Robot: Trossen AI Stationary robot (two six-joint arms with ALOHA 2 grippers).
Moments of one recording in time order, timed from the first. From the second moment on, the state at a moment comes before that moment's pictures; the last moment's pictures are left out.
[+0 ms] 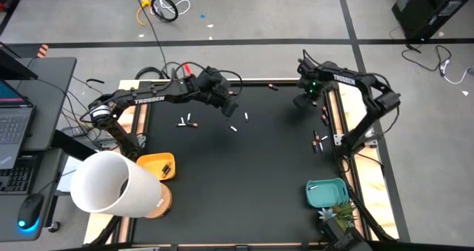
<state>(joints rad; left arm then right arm) 0.44 1.61 1.23 -0.30 0.21 -0.42 -1.03 1.66 1.02 -0.92 0.05 0.00</state>
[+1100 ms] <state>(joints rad) 0.42 1.75 1.32 -0.15 0.36 -0.42 -0.94 1.49 1.09 -1.05 -0.05 0.11</state>
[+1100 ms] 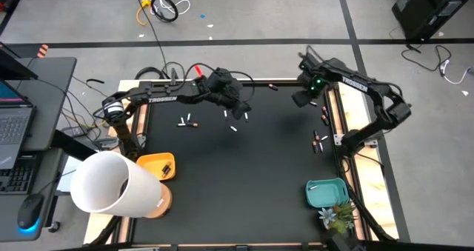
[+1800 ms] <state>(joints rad) 0.42 1.75 1.33 -0.32 0.48 -0.27 -0.84 1.91 1.32 -1.34 0.26 -0.23</state>
